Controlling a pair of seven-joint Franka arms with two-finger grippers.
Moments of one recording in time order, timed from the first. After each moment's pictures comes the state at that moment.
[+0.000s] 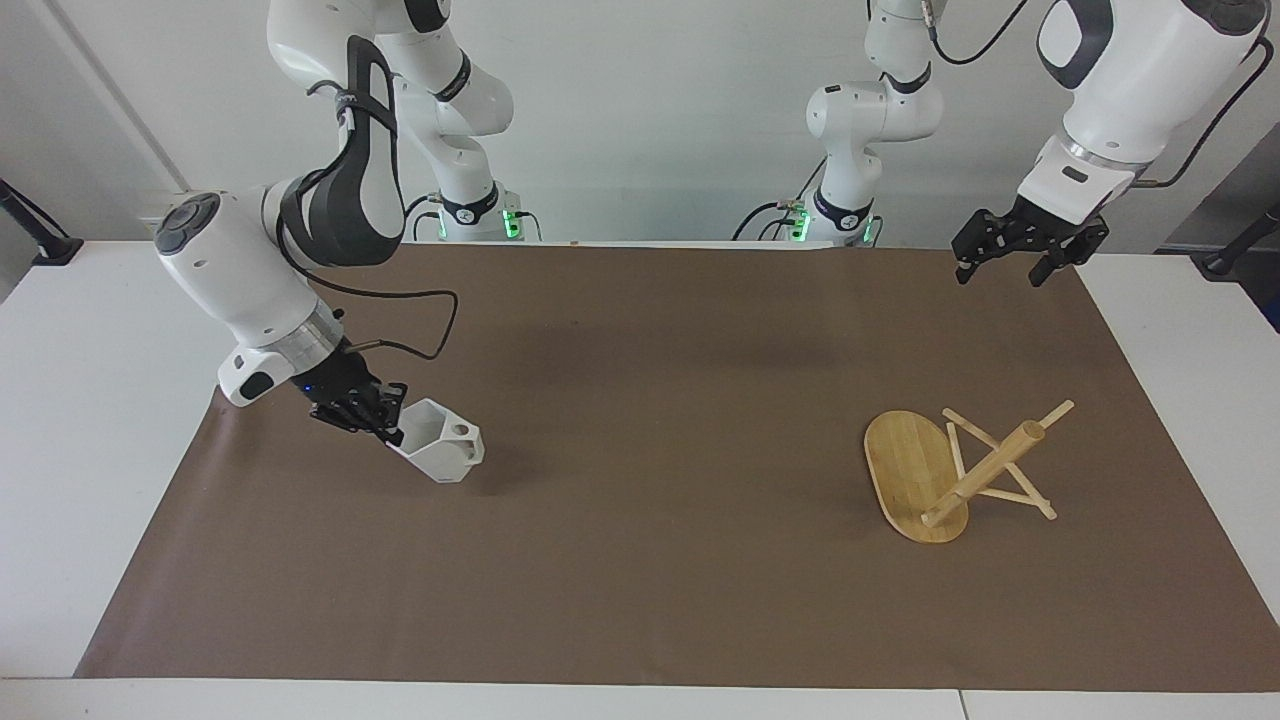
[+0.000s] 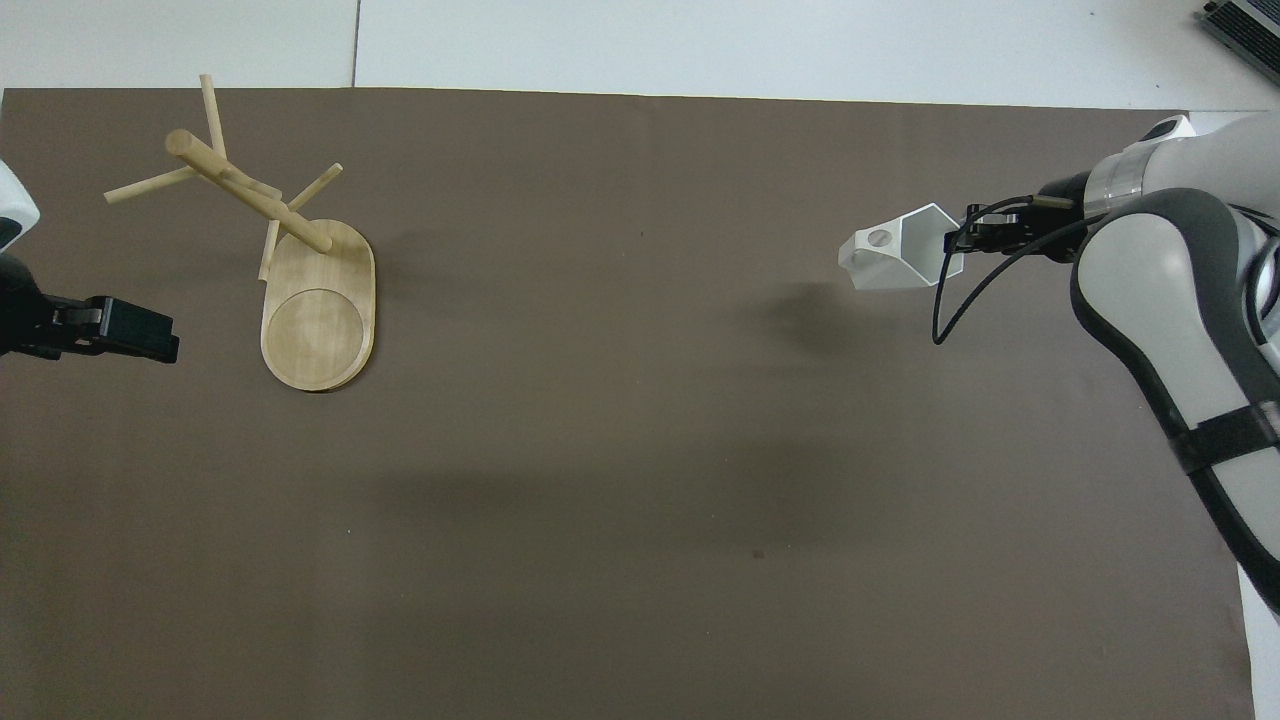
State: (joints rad) left arm -0.02 -0.05 -0.05 -1.64 -0.02 1.56 0.01; right arm -0.06 0.28 0.05 -1.68 0.42 2.08 -0.10
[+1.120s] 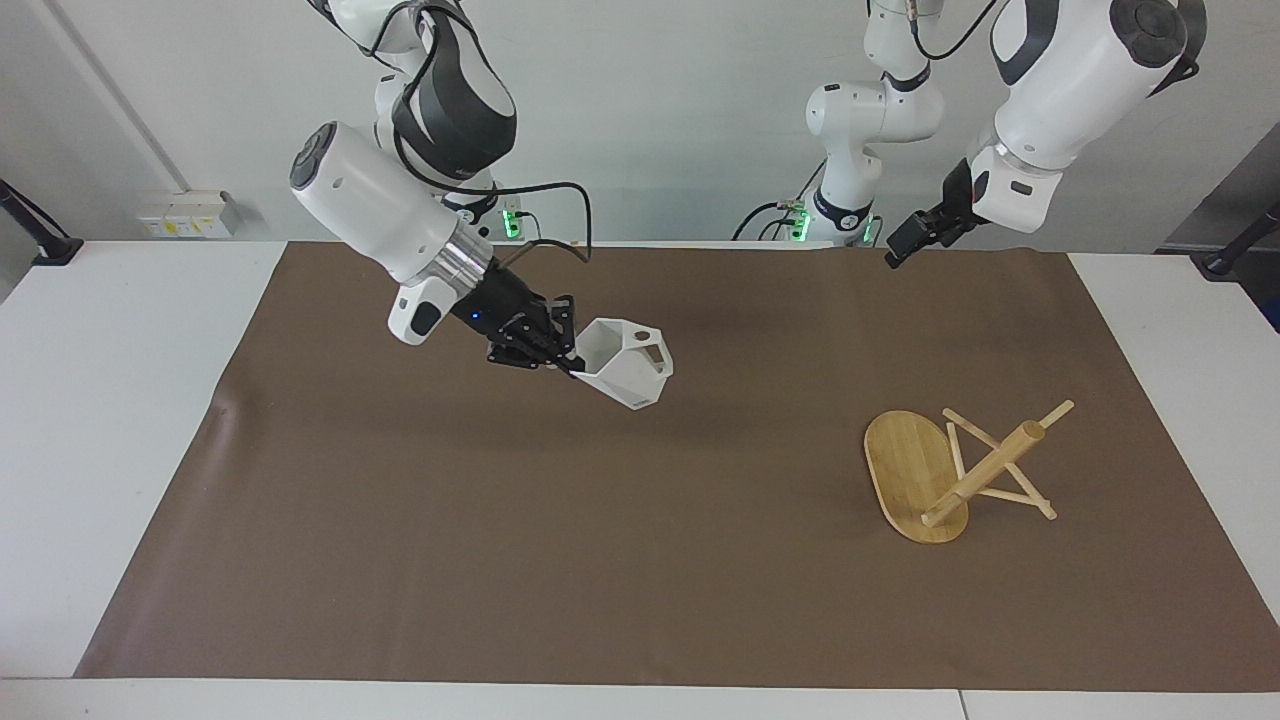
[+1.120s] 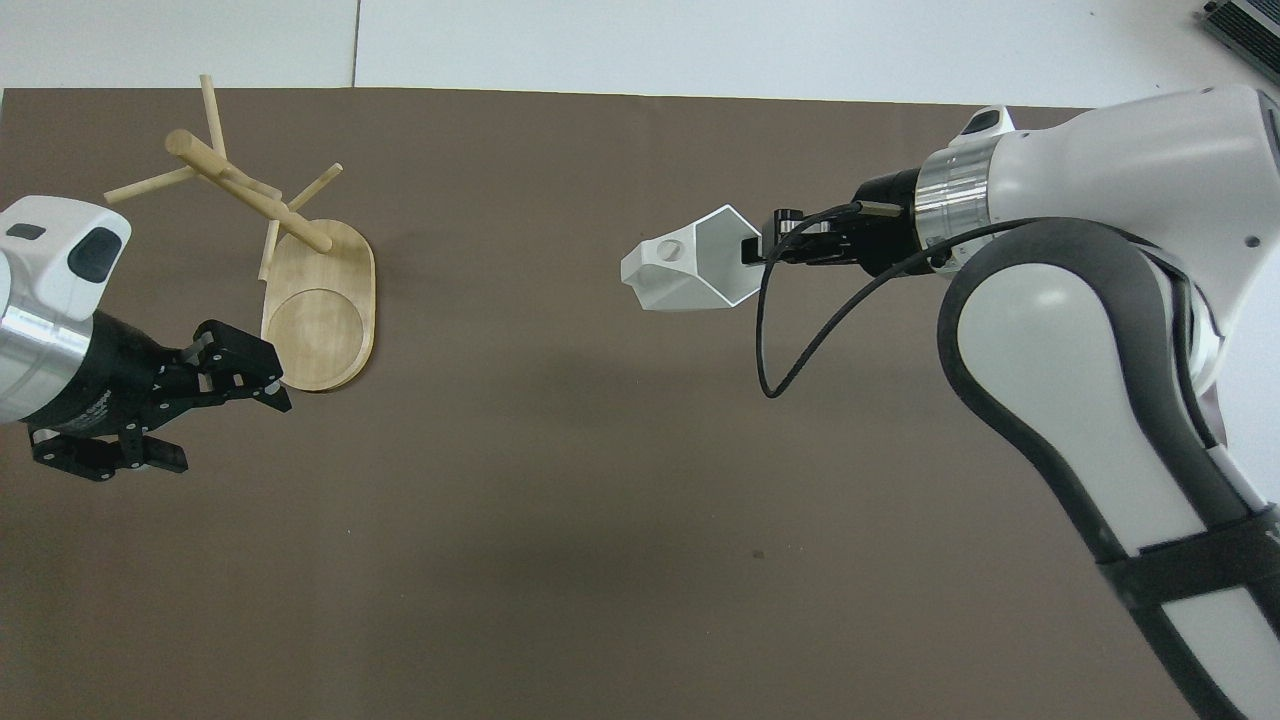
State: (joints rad) left arm -0.08 -0.10 -0.08 -1.73 -0.25 1.44 -0.70; right arm -0.05 0.21 0.35 -1.65 0.61 2.07 0.00
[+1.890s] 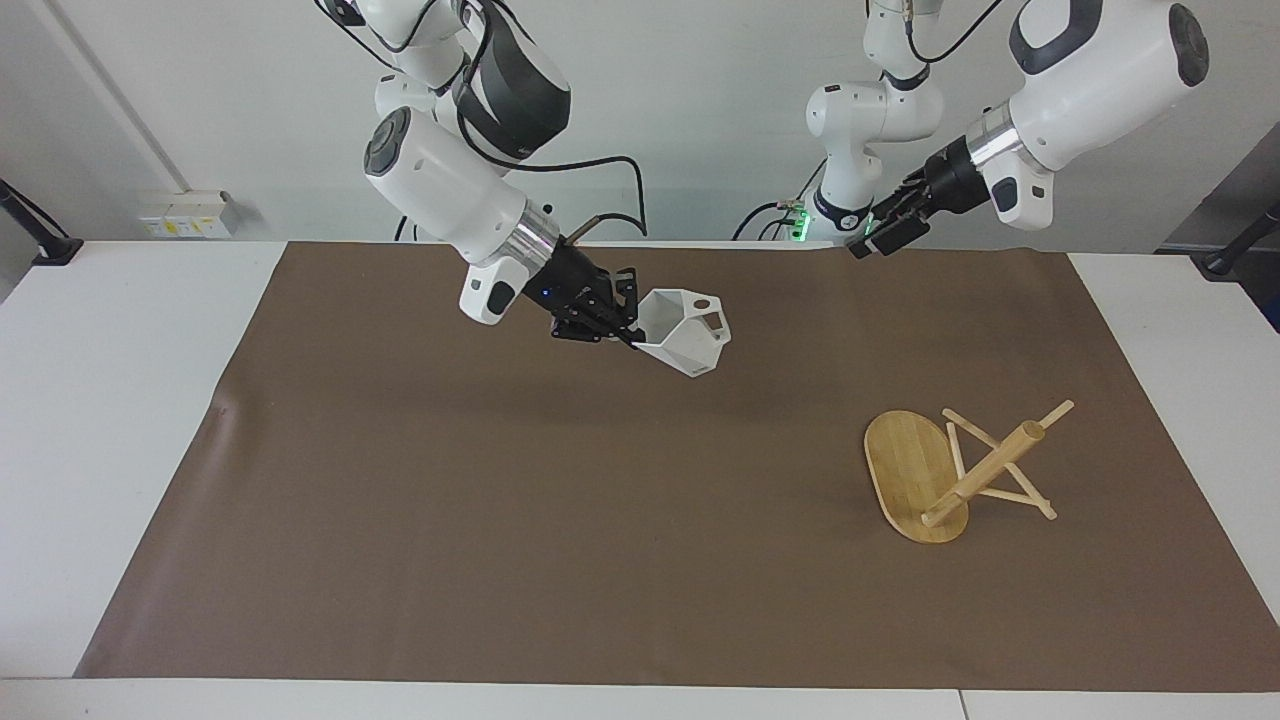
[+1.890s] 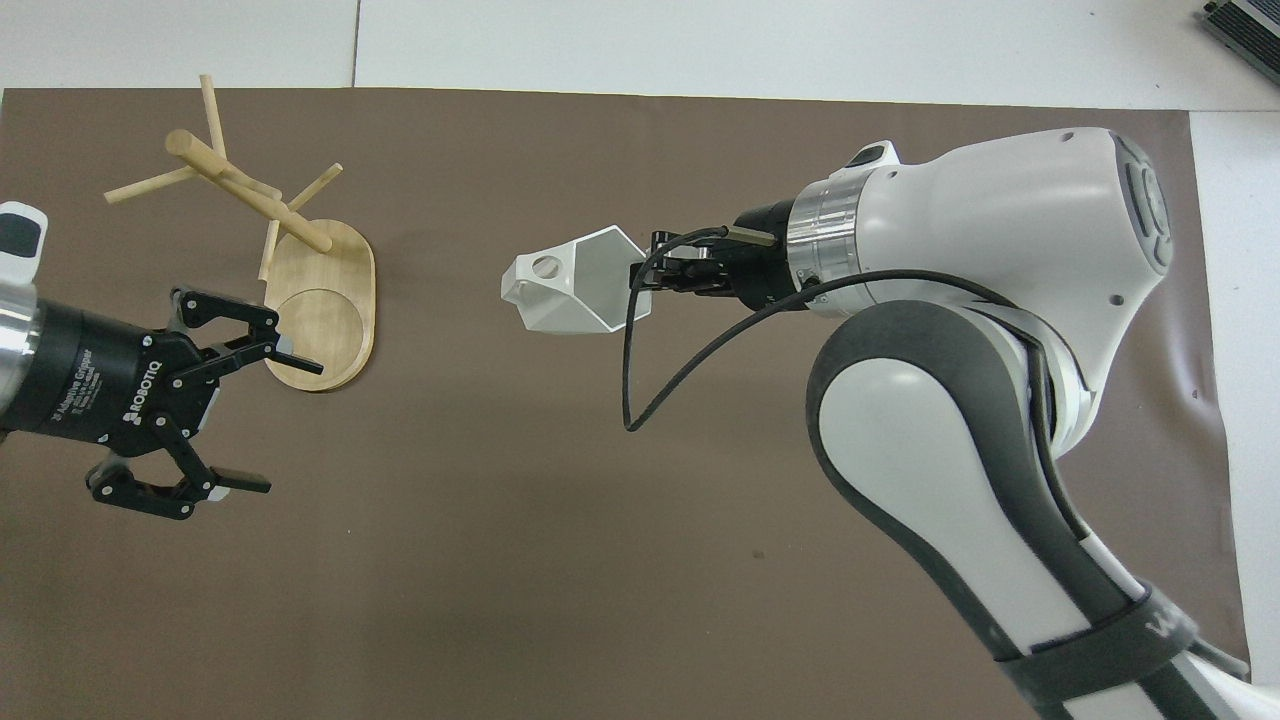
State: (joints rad) left arm 0.00 -0.14 -0.06 -1.81 -0.65 1.49 -1.17; right arm -0.06 0.21 0.51 -1.65 0.61 2.20 0.22
